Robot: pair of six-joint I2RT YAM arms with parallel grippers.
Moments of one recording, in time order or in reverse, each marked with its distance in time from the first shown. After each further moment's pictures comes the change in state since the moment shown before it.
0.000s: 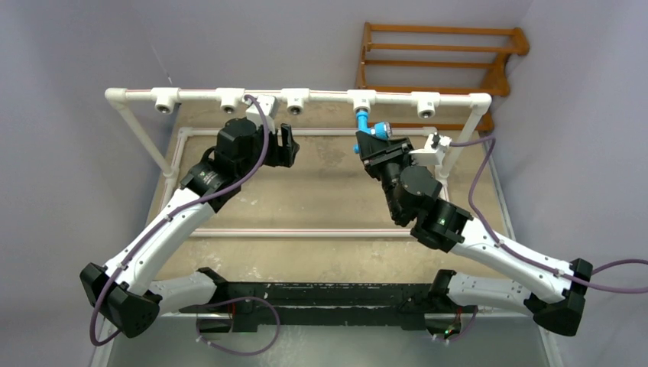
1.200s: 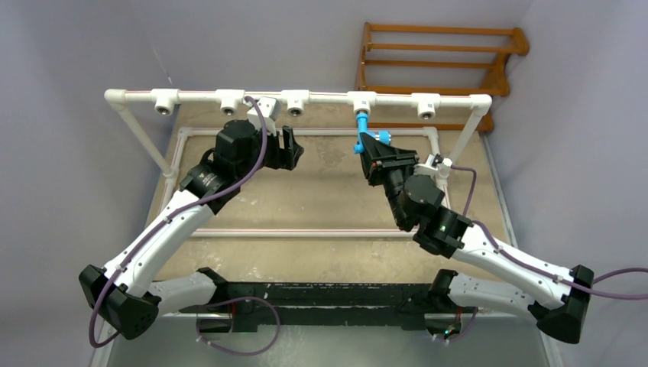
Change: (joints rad) left arm -0.003 -0.013 -0.023 0.016 0.085 -0.024; right arm -0.034 -0.066 -0.145 0.069 -0.098 0.628
